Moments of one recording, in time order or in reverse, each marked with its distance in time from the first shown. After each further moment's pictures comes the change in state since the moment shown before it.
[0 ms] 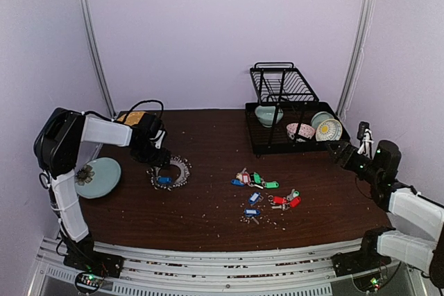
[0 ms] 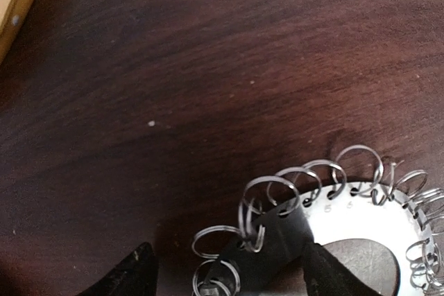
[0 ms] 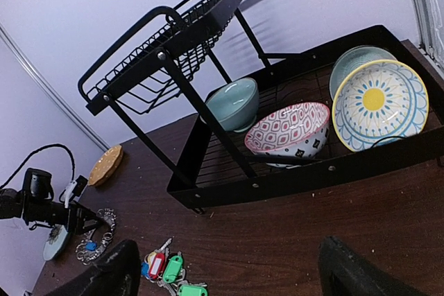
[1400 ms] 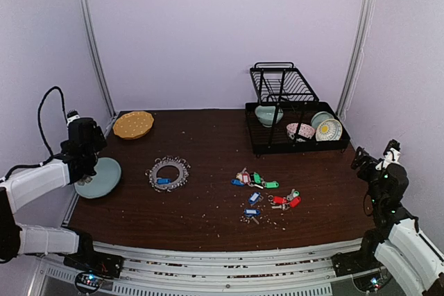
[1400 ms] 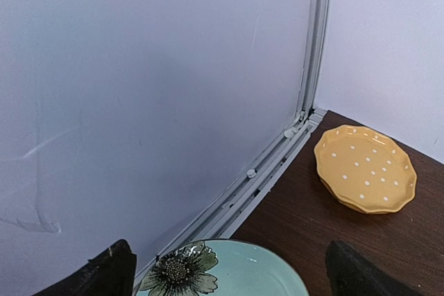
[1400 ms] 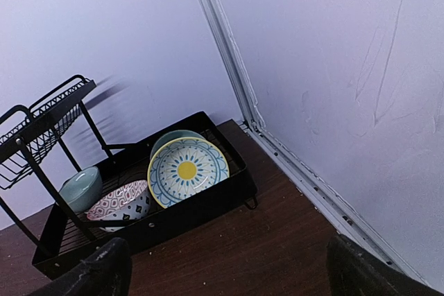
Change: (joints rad) left arm 0.249 -0.831 -0.582 0.429 -0.688 -0.193; right arm -0.001 -0.409 -0.193 -0.110 0.684 -0.148
